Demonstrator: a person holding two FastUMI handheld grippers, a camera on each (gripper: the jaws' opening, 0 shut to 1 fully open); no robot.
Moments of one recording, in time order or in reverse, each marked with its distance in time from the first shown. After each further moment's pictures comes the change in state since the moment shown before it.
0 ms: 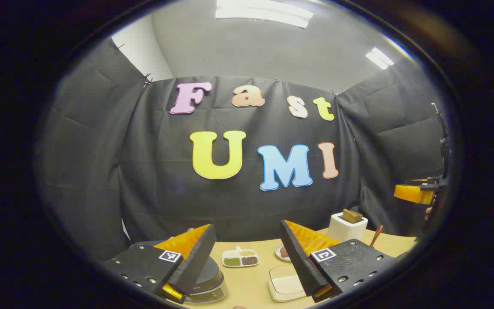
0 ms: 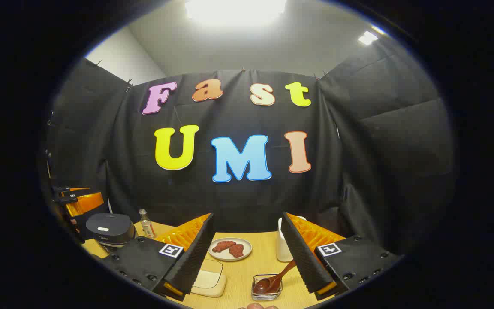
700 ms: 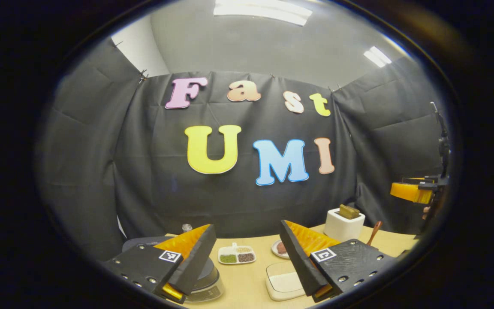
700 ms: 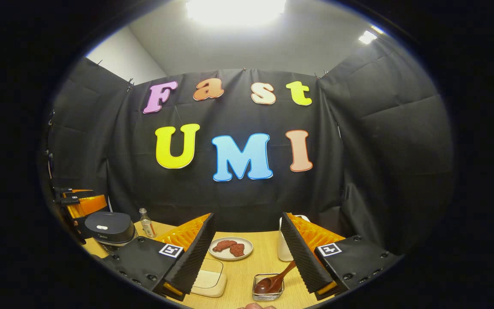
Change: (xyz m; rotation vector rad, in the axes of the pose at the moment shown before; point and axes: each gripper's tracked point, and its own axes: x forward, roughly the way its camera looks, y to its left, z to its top) left arm 0.008 -0.008 -0.014 -0.003 0.026 -0.034; right arm 0.005 0.002 -0.010 0.008 0.008 0.006
